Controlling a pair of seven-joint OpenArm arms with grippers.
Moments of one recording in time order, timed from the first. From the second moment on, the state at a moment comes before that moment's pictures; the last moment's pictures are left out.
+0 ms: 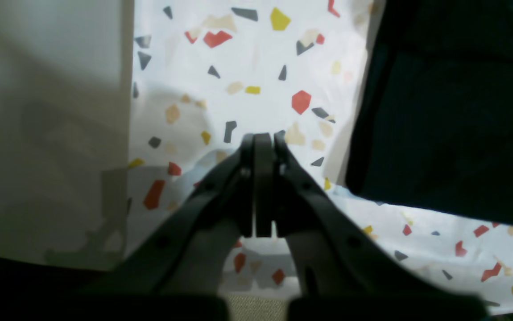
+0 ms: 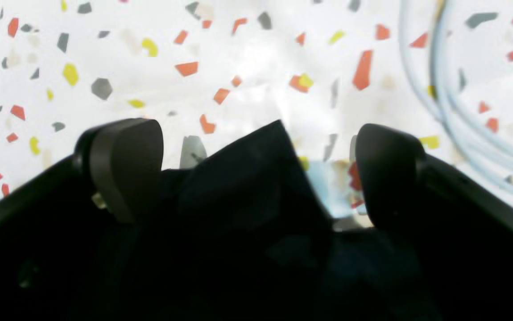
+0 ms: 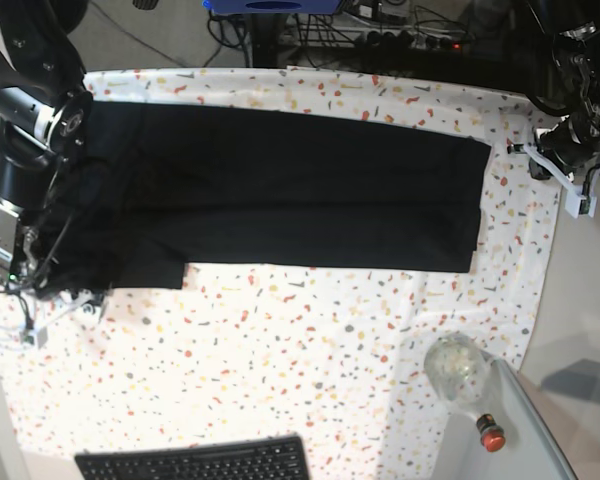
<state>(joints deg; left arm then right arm) 12.1 -18.1 -35.8 80.3 -15.1 -31.8 48.1 26.3 8.1 32.5 39.3 -8.0 20.5 -28.7</state>
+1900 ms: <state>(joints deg) 12.2 -18.4 -35.7 80.2 -15.1 -31.8 48.0 27.6 6.1 32.3 31.3 -12.3 10.8 -20.0</state>
